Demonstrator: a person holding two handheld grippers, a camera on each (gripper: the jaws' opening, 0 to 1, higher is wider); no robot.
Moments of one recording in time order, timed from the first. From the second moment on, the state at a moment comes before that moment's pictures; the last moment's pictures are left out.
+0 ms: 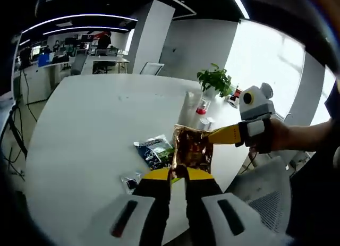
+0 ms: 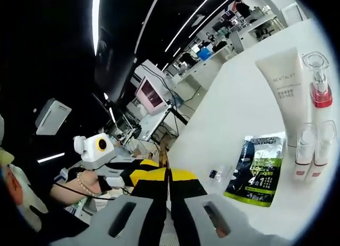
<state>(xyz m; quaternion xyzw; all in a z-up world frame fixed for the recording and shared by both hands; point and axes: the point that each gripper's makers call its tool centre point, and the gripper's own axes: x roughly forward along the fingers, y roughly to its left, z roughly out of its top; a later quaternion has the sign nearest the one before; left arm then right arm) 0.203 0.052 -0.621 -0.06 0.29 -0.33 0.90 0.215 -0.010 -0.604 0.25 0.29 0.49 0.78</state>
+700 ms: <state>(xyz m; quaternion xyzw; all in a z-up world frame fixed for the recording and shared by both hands) 0.206 0.073 -0.648 -0.14 0.36 -0.26 0.89 0.241 0.015 -0.643 -0.01 0.29 0.44 0.85</state>
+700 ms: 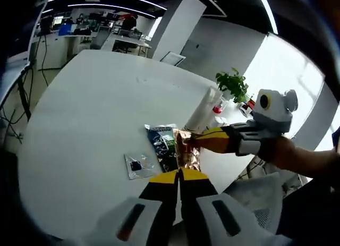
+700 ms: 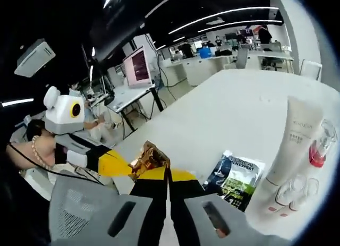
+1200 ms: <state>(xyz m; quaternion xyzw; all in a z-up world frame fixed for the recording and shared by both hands) 0.246 0.085 -0.680 -0.14 0.39 -0.24 0.88 0.291 0.036 -0.676 -0.12 0.29 0.42 0.85</state>
